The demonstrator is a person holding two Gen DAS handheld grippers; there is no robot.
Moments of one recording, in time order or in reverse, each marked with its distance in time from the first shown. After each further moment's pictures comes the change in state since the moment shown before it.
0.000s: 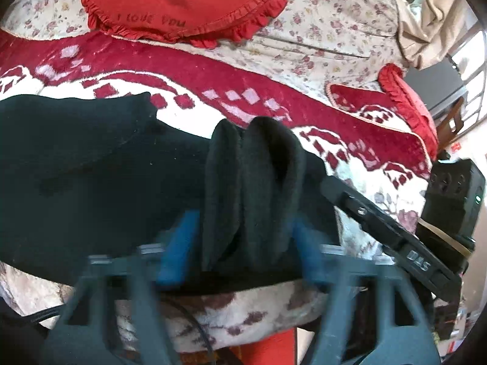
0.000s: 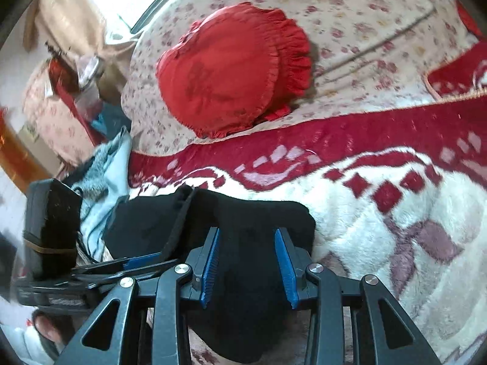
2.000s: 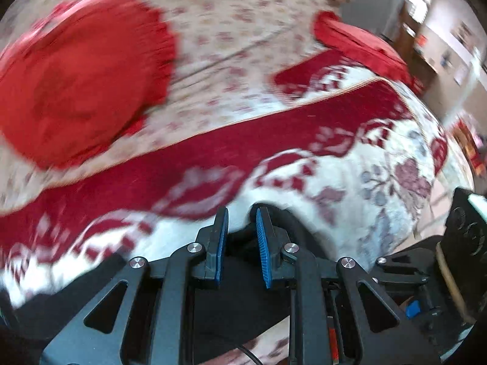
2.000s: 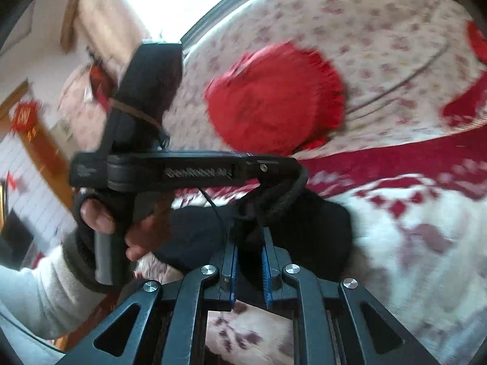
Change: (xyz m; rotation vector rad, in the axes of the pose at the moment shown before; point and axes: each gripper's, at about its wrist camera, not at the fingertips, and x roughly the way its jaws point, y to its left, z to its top) left arm -0.021 -0.065 0.075 0.481 -0.005 0.054; right arm -0.048 0.055 -0.018 -0.117 -0.105 0.122
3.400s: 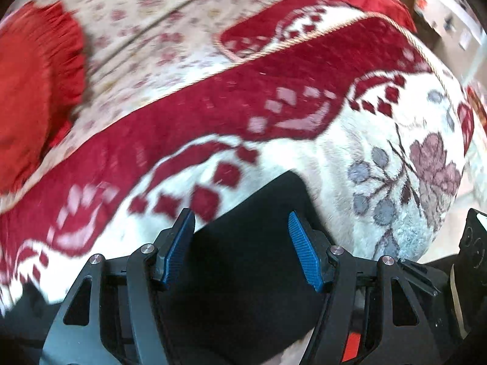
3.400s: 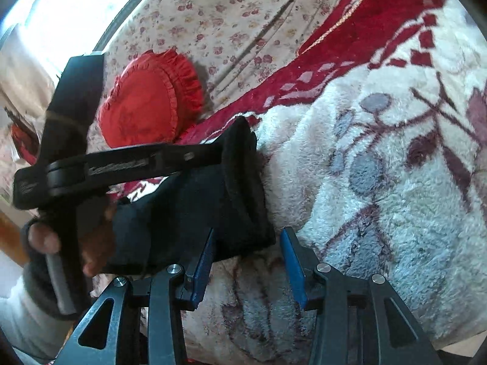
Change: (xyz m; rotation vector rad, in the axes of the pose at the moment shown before) left arm 0.135 -0.136 0.031 0.162 0.154 0.032; right arm -0.078 -0.133 -0.076 0.367 -0.024 -0.298
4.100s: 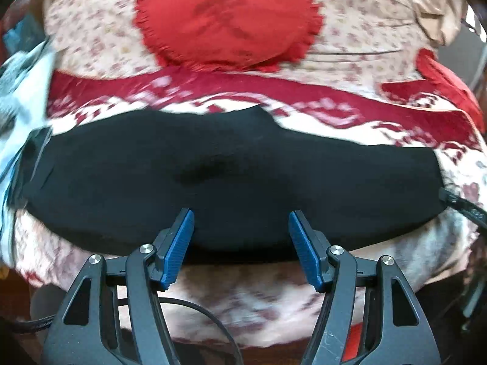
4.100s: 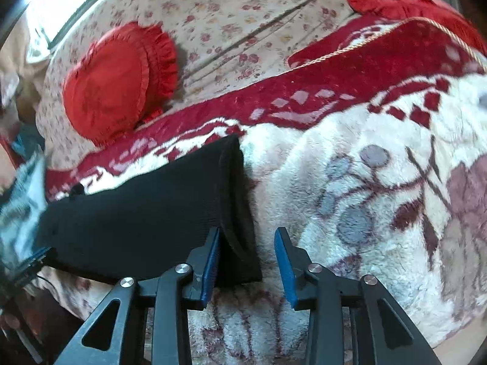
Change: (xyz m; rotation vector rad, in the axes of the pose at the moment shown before) left arm -0.123 0.151 -0.223 -0.504 -0.200 0.246; right arm 0.015 0.023 0.031 -0.144 0.055 -0.281
